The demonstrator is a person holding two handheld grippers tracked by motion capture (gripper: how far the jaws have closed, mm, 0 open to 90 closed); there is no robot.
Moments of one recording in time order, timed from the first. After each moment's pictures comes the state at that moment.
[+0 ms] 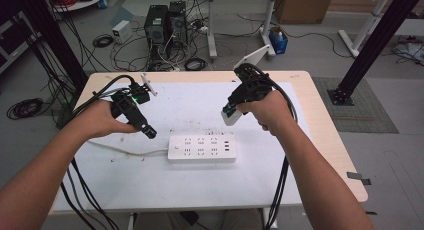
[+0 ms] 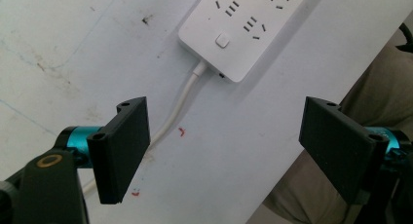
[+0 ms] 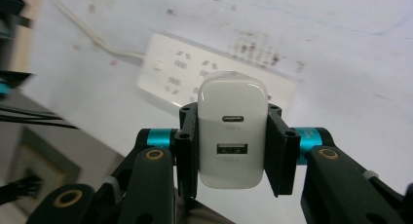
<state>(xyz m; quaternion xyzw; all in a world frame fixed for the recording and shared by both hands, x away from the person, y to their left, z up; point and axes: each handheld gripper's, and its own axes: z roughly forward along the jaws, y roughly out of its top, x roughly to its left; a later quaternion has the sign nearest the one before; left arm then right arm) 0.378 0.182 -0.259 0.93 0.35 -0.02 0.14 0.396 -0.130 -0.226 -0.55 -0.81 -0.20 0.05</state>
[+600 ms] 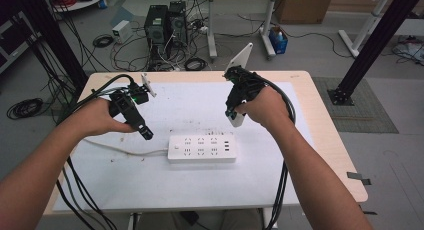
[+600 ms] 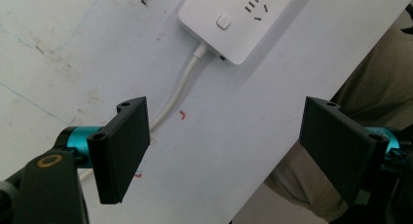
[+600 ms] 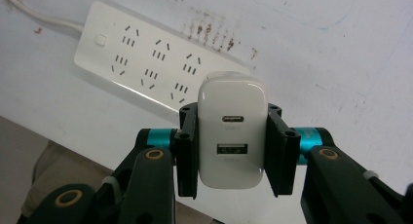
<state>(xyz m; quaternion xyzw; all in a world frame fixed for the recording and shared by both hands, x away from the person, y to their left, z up) 0.376 0.180 -0.255 0.93 0.34 -0.03 0.10 0.400 -0.109 -0.229 -0.52 -0.85 -0.10 -0.02</state>
